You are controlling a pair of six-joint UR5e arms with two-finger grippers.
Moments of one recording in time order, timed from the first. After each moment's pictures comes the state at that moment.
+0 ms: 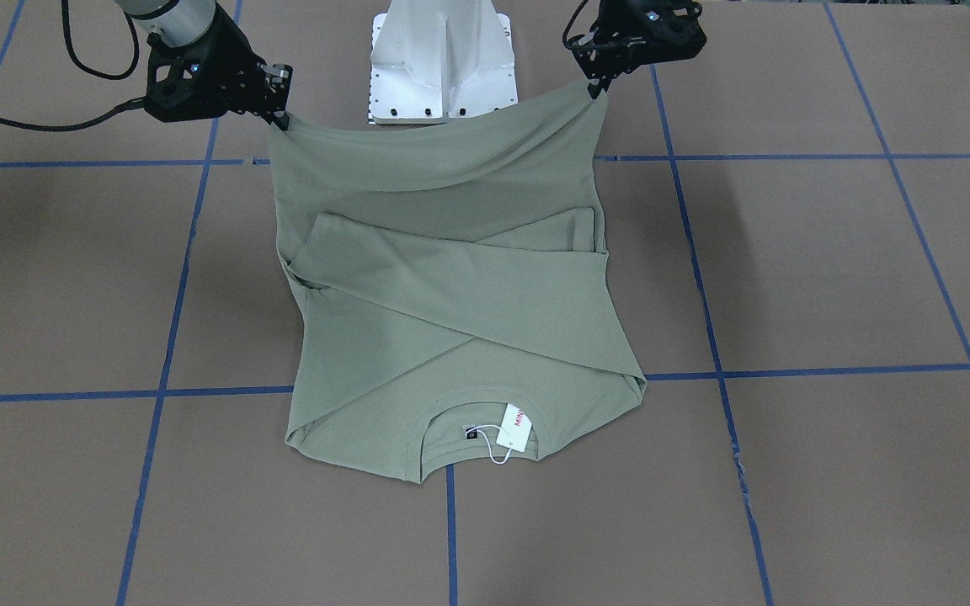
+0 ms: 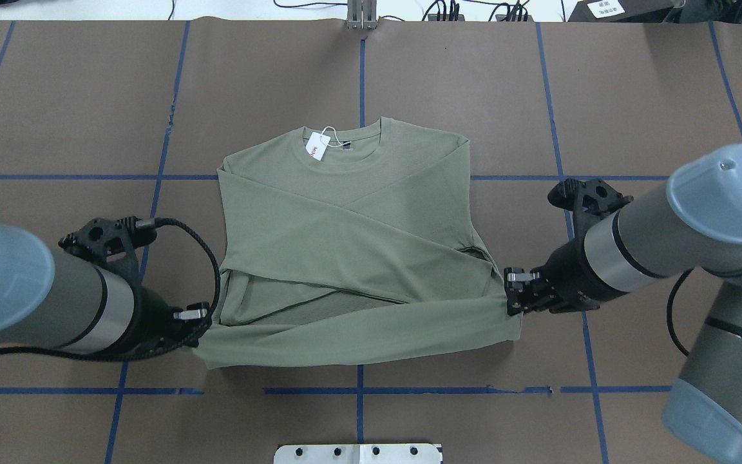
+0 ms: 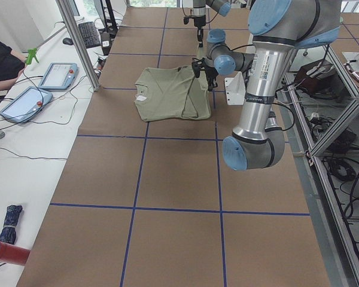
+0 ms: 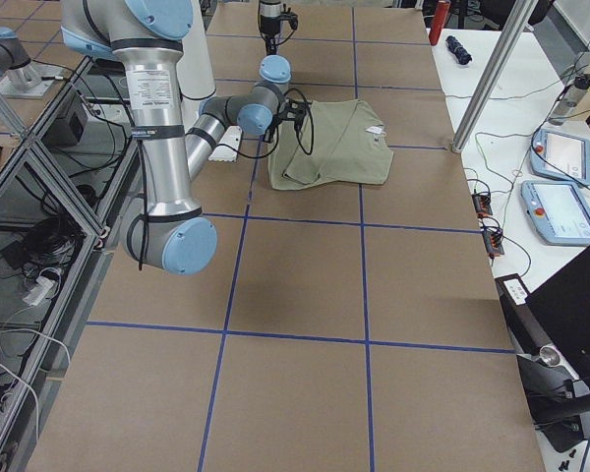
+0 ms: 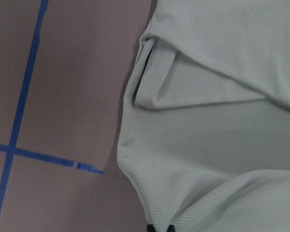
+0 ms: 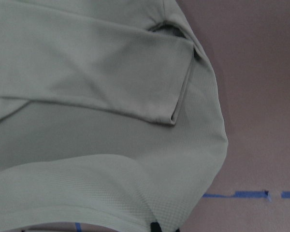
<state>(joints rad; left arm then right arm) -0.45 -1.87 -2.34 -1.36 -1.89 -1.56 0.61 -1.36 2.20 -1.48 2.15 1.38</state>
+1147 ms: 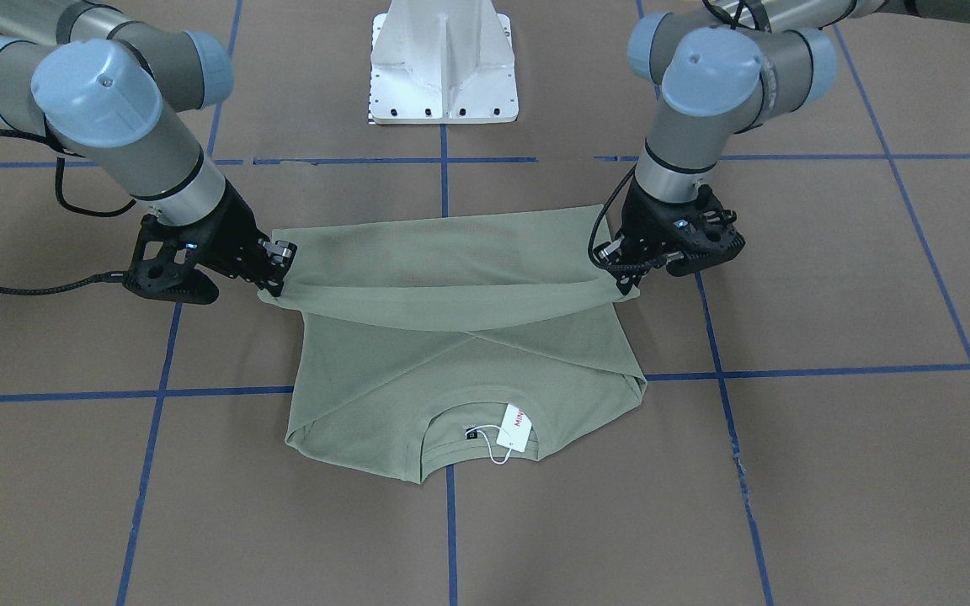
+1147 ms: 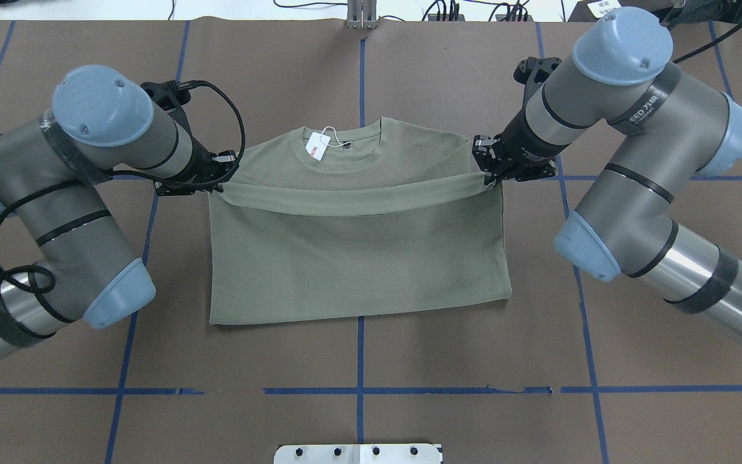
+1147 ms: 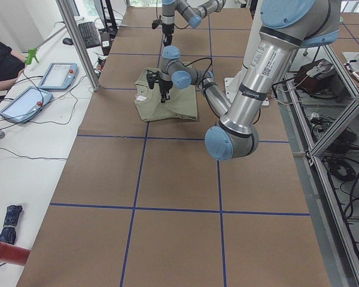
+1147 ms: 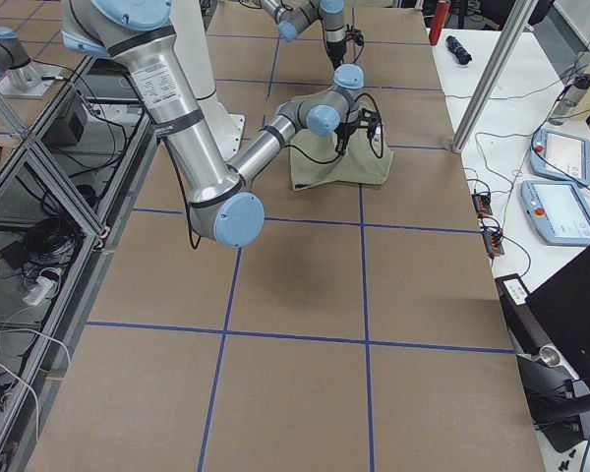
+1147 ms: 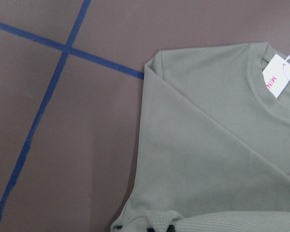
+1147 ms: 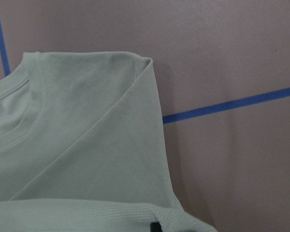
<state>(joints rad) -0.73 -2.06 -1.73 -1.73 -1.88 -1.42 0.81 -1.05 1.71 -1.46 2.14 1.26</state>
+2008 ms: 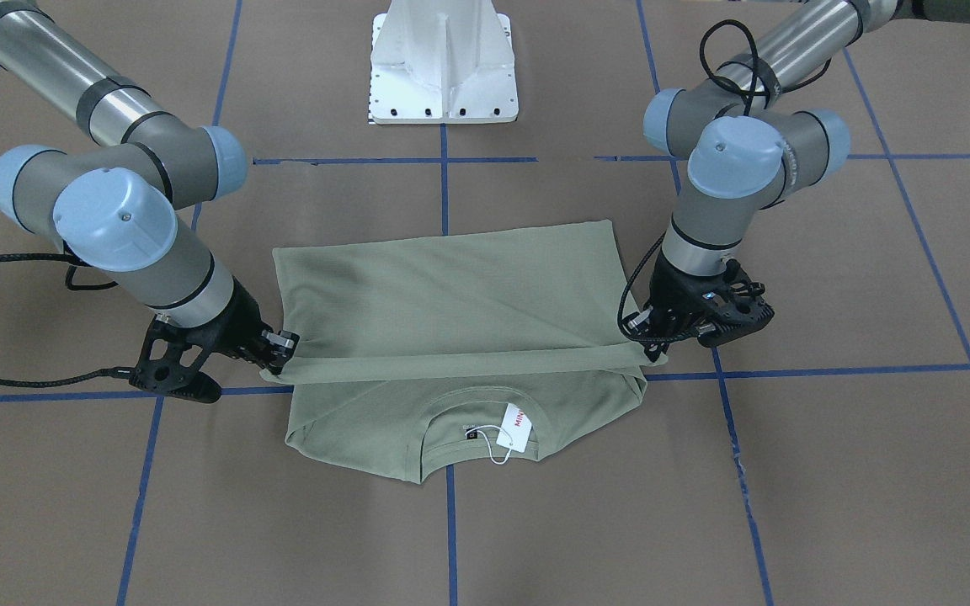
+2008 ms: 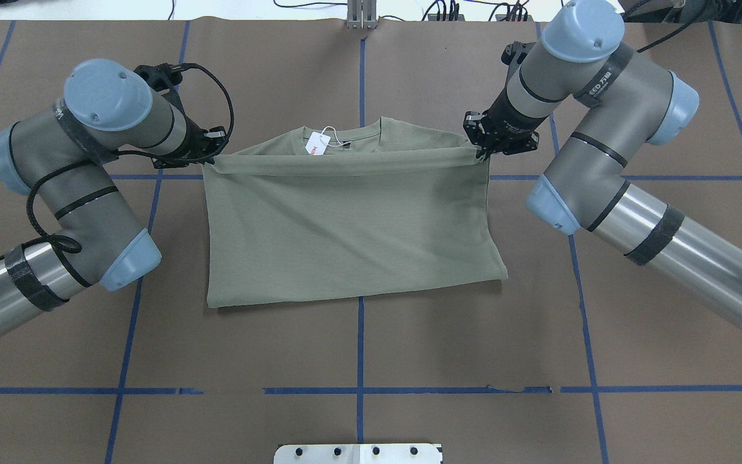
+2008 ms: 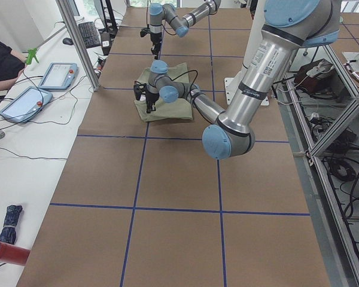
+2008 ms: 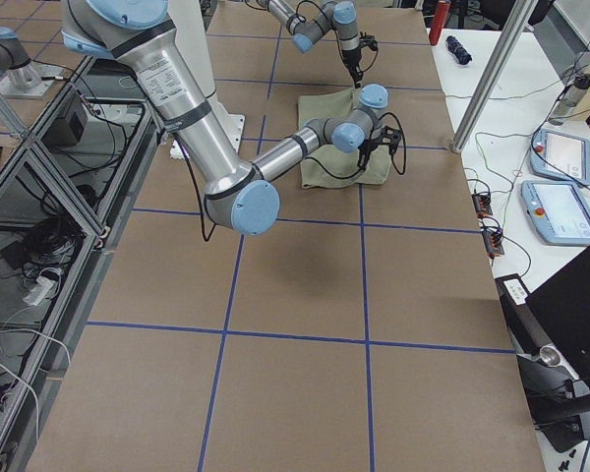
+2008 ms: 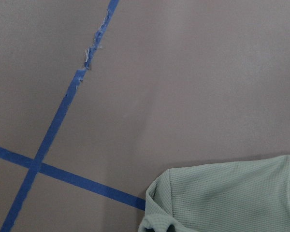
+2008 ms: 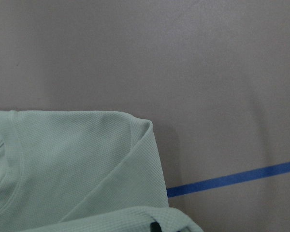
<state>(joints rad) -0.77 -2.09 -1.57 -1.88 -1.83 -1.40 0.85 -0.94 1.44 -1.31 2.14 1.26</state>
